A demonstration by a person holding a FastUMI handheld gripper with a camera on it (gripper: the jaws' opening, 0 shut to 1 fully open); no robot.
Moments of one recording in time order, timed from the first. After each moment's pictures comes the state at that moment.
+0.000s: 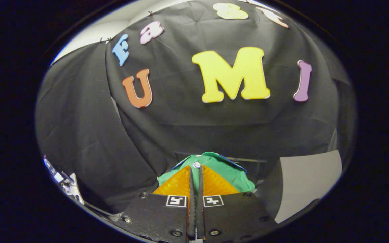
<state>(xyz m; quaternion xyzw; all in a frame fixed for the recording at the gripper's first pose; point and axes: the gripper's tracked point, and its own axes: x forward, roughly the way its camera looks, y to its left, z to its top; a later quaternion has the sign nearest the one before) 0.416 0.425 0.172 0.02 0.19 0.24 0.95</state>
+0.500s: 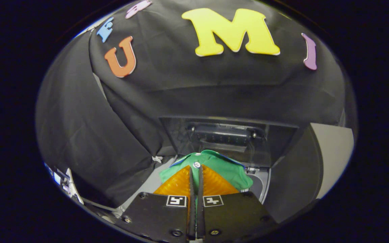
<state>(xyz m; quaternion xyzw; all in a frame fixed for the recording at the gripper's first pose) 0.484 0.455 0.040 0.01 0.31 0.21 0.93</state>
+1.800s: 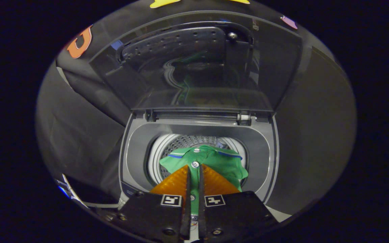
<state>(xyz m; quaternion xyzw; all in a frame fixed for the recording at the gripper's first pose) 0.509 0.426 -0.111 0.04 0.45 0.12 0.88</state>
